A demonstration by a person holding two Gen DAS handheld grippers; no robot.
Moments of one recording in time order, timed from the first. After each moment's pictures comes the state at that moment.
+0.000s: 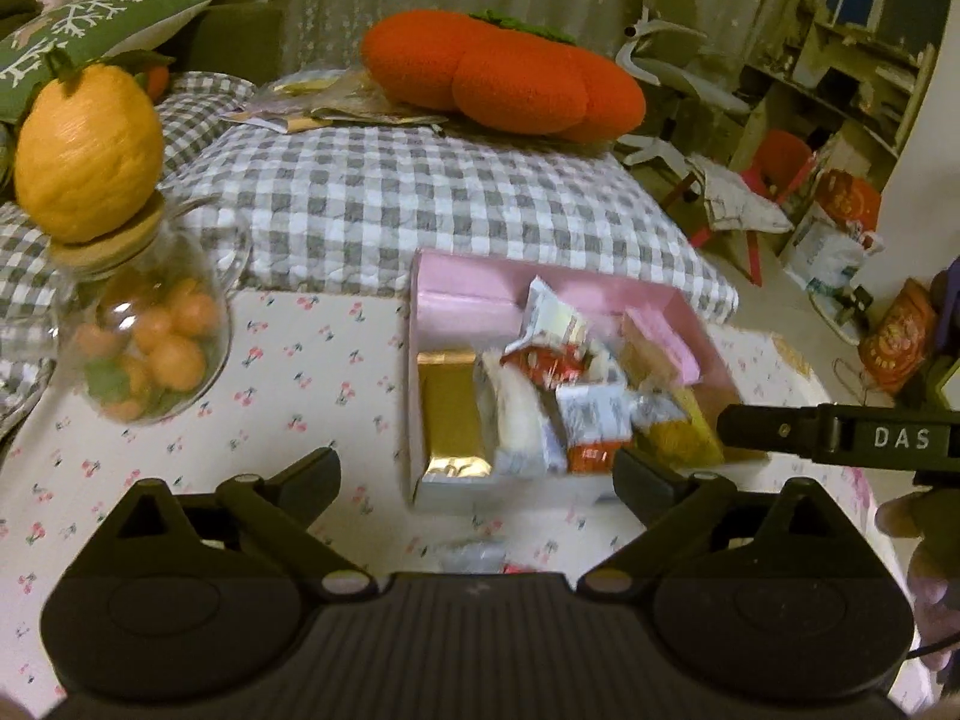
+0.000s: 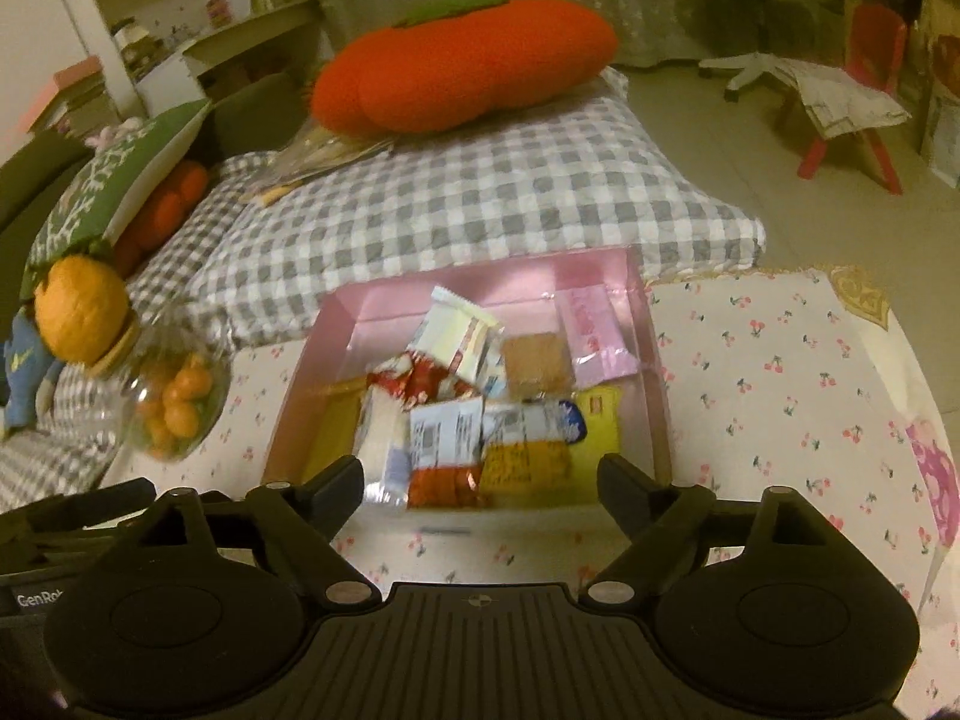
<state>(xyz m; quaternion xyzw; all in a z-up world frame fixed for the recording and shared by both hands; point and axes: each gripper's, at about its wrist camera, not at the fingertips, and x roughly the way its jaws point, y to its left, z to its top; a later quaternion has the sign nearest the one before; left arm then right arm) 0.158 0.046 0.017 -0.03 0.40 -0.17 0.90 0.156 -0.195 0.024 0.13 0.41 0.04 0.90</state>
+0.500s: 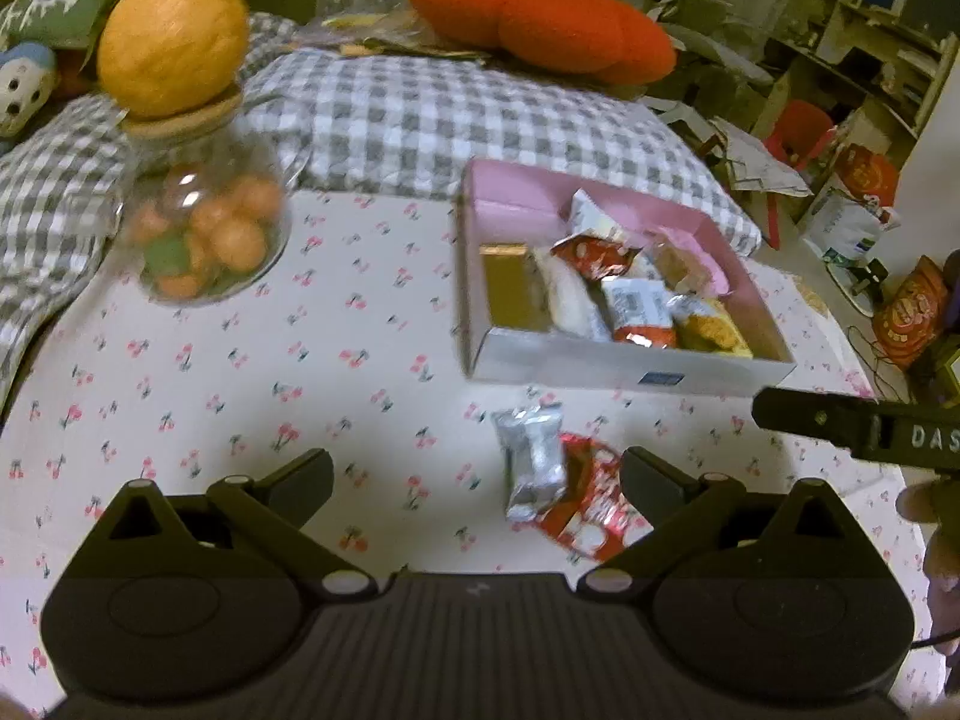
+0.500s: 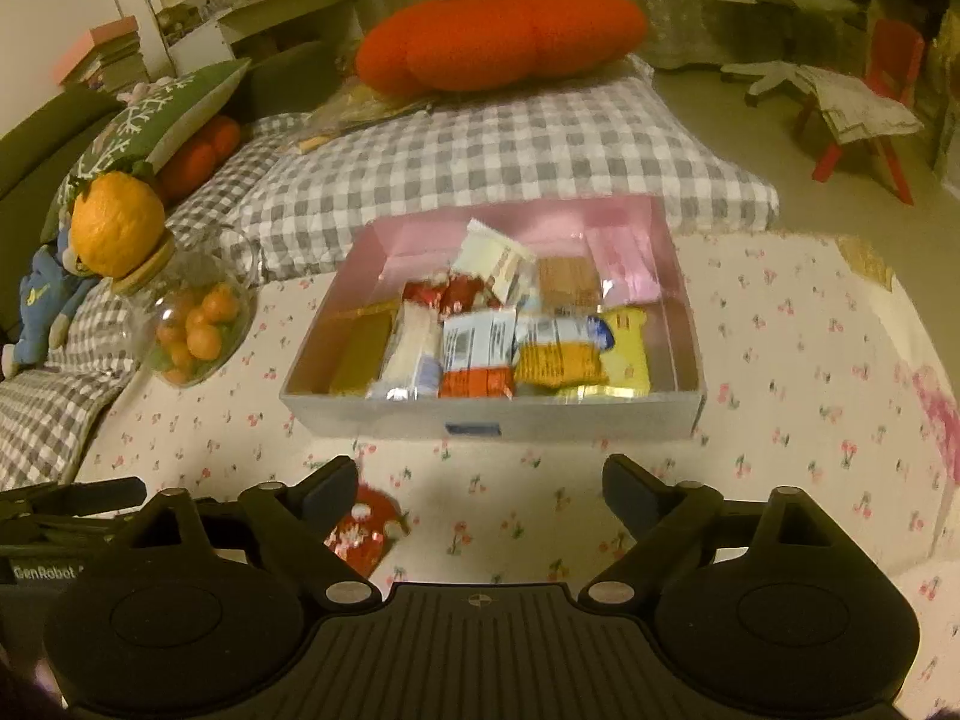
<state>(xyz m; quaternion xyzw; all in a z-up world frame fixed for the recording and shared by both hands) 0.121 0.083 -0.012 -0.04 0.44 -0.15 0.89 0.109 -0.173 0.000 0.11 0.41 0.05 0.91</state>
